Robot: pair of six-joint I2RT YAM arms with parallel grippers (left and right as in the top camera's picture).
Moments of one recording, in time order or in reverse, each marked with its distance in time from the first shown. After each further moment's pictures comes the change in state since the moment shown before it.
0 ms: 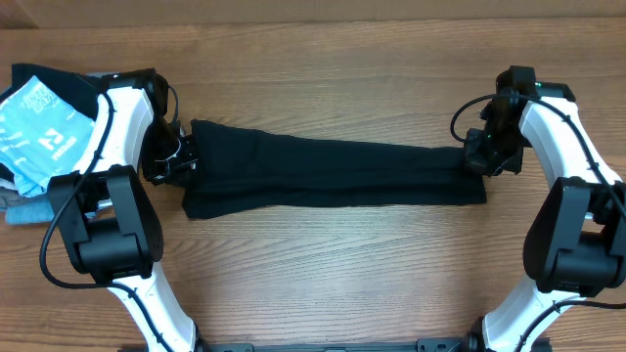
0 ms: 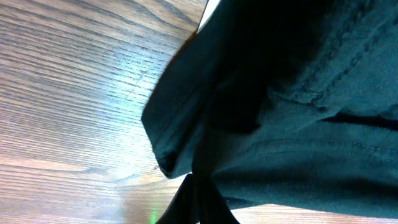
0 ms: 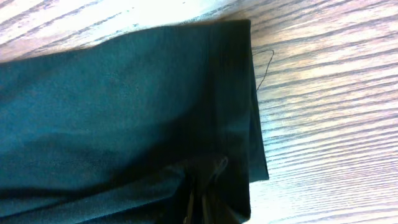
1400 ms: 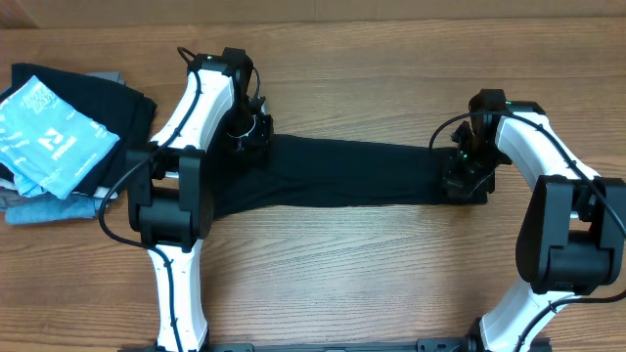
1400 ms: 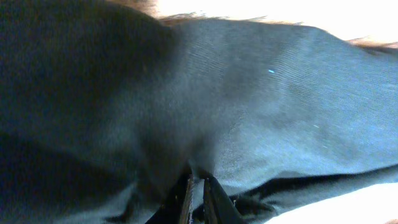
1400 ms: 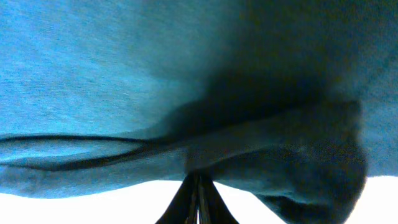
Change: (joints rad) left arm -0.296 0.225 0.245 0.095 0.191 0.062; right arm 0.077 -0.002 -0.151 0.039 -0.119 0.015
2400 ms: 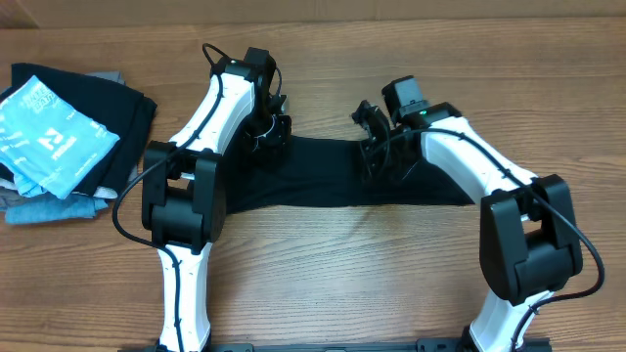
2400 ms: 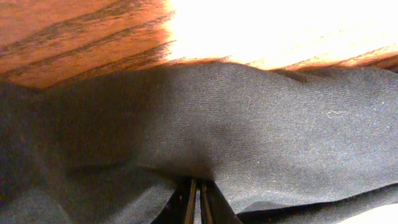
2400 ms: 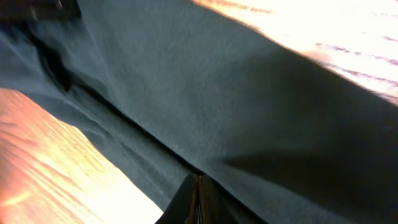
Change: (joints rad) left arm -0.081 0.005 -0.002 0.098 -0.029 0.024; right arm 0.375 0.000 0.017 0.389 -0.273 -0.211
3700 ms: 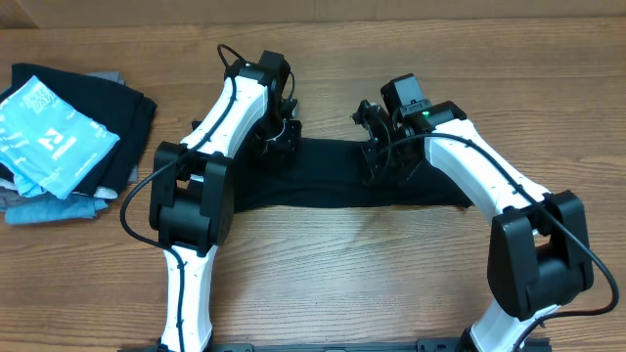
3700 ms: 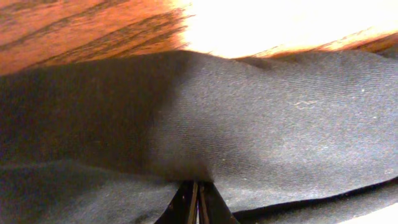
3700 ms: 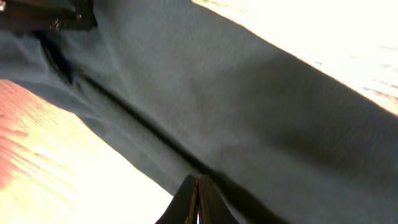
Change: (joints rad) left arm -0.055 0.000 0.000 -0.005 -0.029 0.003; right arm 0.011 -0.075 0.008 -0.054 0.079 -0.014
